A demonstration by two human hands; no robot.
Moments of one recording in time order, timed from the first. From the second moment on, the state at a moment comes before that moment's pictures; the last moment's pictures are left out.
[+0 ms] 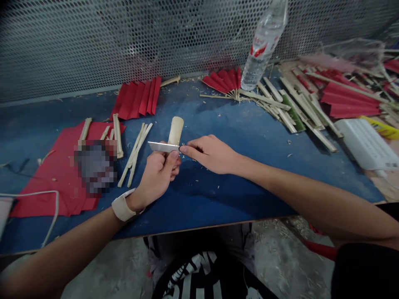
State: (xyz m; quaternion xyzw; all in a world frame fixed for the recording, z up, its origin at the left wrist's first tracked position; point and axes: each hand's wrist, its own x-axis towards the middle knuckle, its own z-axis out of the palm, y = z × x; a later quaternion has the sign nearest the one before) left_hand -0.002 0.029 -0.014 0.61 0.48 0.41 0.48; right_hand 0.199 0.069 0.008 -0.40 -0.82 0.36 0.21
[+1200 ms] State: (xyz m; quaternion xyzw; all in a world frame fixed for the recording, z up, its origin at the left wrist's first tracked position) left_hand -0.003 0.023 -0.010 0.64 0.43 0.44 0.47; right_hand 0.201 0.069 0.006 -0.35 -0.84 0.33 0.23
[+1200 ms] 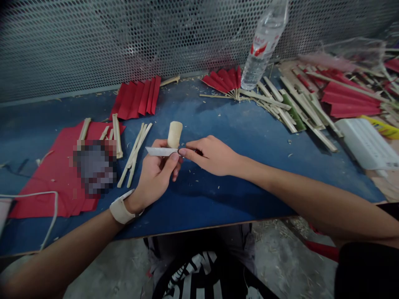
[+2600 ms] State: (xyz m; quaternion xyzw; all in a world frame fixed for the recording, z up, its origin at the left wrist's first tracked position) left_hand -0.005 0.031 -0.005 0.74 0.48 0.37 0.29; right_hand 0.196 0.062 0.006 -0.41 -0.82 0.33 0.23
